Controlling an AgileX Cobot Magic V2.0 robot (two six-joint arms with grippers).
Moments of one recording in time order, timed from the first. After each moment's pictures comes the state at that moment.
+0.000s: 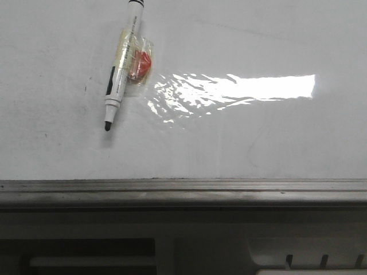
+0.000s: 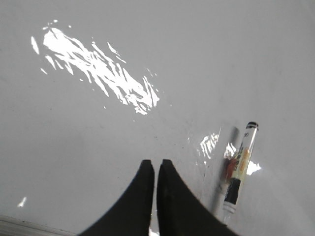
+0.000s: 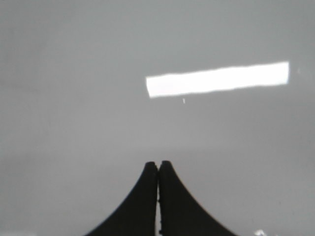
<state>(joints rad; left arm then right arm) -0.36 -0.01 0.00 -0.84 0.05 0.09 0.04 -0.01 0.01 0.18 -0.02 -0.01</state>
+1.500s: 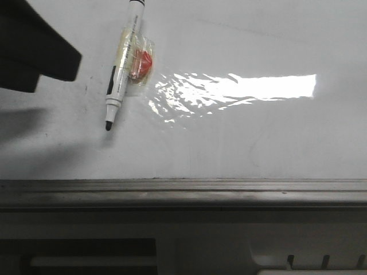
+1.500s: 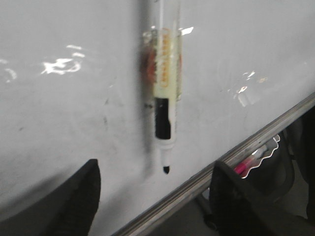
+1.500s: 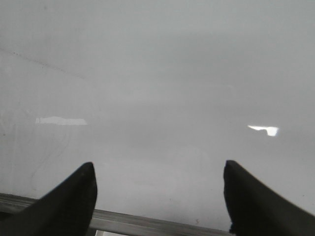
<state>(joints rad) -0.65 0.99 -0.63 -0.60 0.36 0.32 0.04 0.35 -0.53 0.23 0.67 -0.11</state>
